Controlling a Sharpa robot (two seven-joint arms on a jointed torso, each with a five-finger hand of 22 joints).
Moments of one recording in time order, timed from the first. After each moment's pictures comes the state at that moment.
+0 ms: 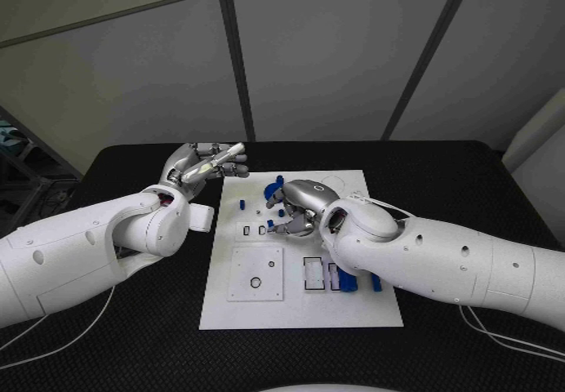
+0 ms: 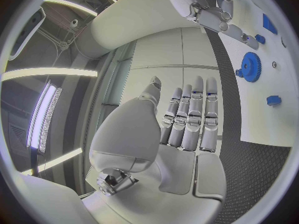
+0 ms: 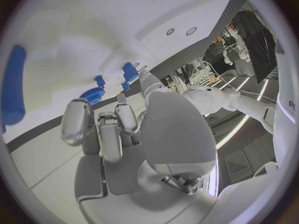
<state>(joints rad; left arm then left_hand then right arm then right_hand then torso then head) 1.12 -0.90 0.08 1.53 -0.11 -0.38 0.43 1.34 -0.02 0.04 0.06 0.05 1.03 0.19 0.07 0.07 1.15 0.13 0.08 0.07 1.25 0.08 0.19 0.15 0.18 0.97 0.19 0.47 0.20 1.14 -0.53 0.00 1.49 -1.58 -0.38 -0.26 1.37 -0.17 0.14 0.19 0.15 0.86 0.18 0.10 0.07 1.33 0.09 1.33 1.26 1.47 0.01 1.57 1.31 0.09 1.36 0.12 1.36 1.17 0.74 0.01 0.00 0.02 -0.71</state>
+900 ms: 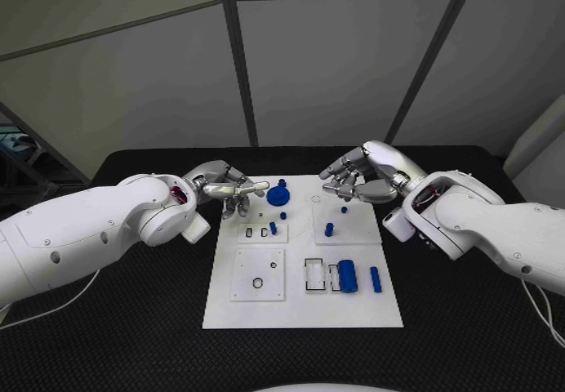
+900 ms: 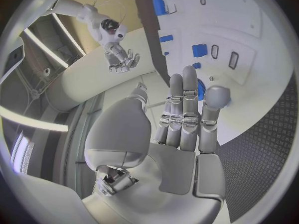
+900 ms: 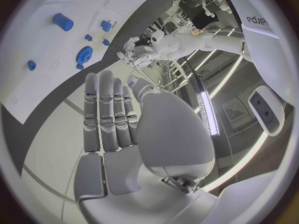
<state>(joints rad) 1.18 -0.89 0.08 1.49 -0.65 -0.10 -0.12 1.16 -0.08 0.02 0.24 0.05 1.06 0.12 0.20 0.11 1.31 0.04 0.54 0.47 1.41 -0.01 0.32 0.42 0.13 1.22 0.09 1.15 0.81 1.18 -0.88 0.08 1.66 -0.97 -0.37 0.12 1.43 -0.15 0.31 0.16 0.23 1.06 0.14 0.12 0.07 1.22 0.07 0.26 0.31 1.28 0.00 0.53 0.54 0.17 0.97 0.12 0.65 0.38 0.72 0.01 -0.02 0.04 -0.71</state>
